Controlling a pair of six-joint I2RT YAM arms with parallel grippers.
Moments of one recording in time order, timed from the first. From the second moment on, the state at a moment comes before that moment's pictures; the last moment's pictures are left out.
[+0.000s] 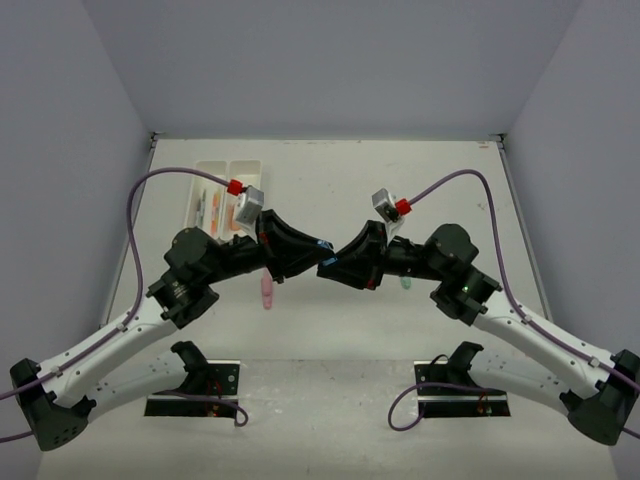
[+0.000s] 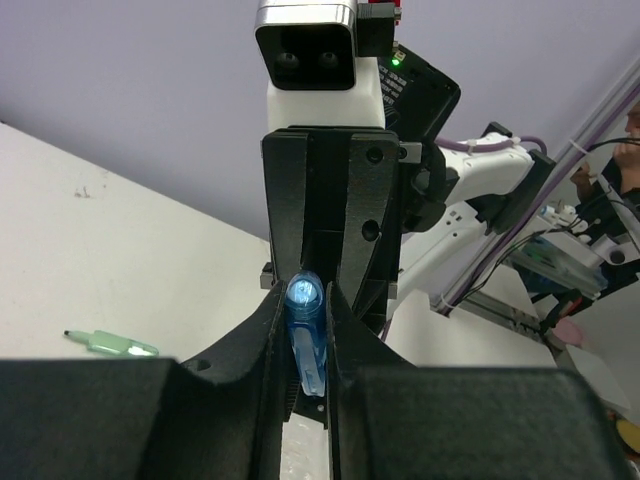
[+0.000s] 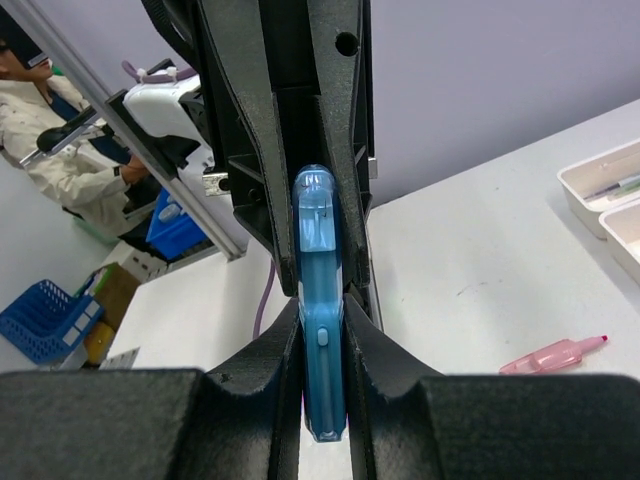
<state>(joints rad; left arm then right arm) -0.83 0.86 0.81 0.30 0.49 -0.57 0.83 0.93 0.81 0.28 -0.65 0.57</state>
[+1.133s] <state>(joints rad) -0.70 0.99 0.97 -0.20 -0.04 -0.44 0.80 0.90 0.79 0.02 -0.36 0.46</state>
